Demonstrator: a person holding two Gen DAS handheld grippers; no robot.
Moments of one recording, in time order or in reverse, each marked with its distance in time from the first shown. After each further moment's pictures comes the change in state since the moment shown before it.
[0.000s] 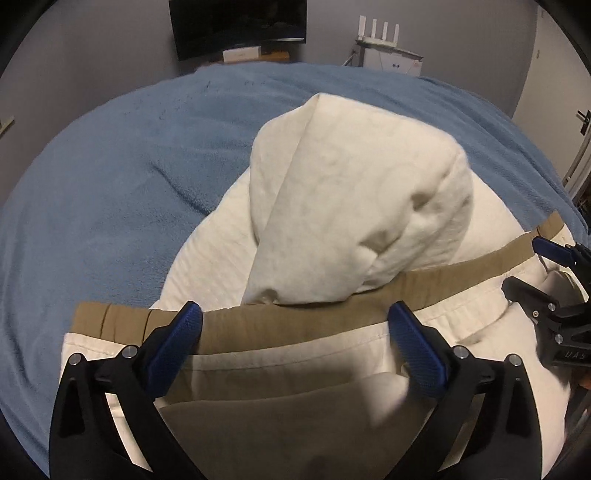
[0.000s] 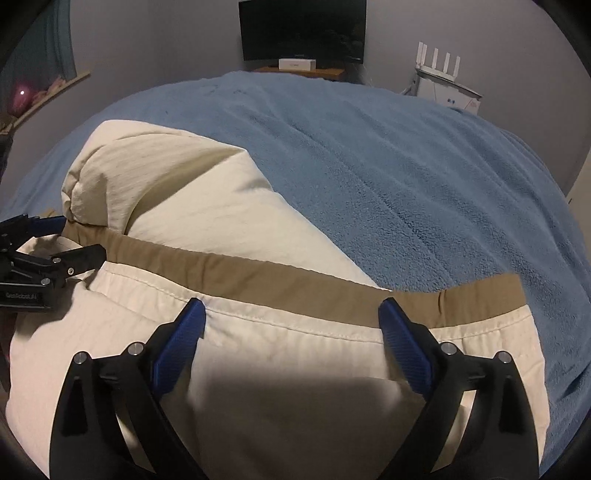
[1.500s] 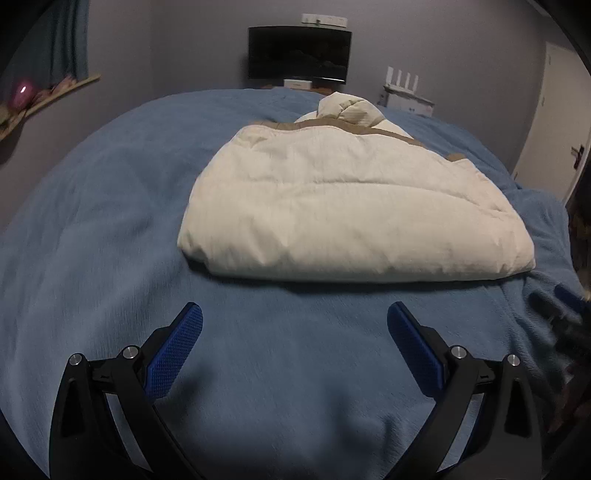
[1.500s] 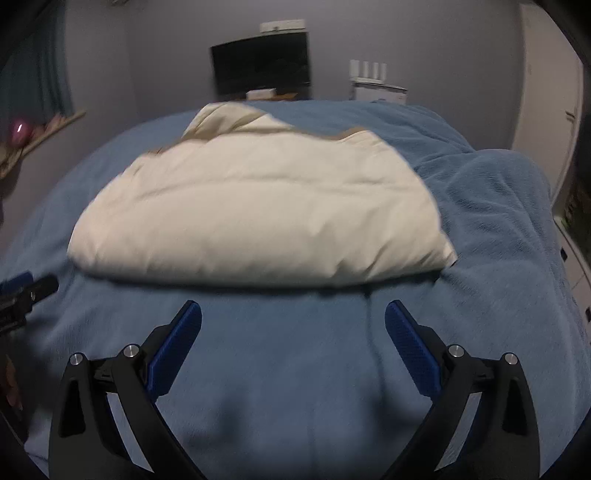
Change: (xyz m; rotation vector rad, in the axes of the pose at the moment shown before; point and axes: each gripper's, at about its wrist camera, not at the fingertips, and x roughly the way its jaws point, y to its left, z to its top) left arm -0.274 -0.034 -0.301 -0.202 -0.150 0.066; right arm -0.266 0.102 -0.267 0.152 -0.114 -0.103
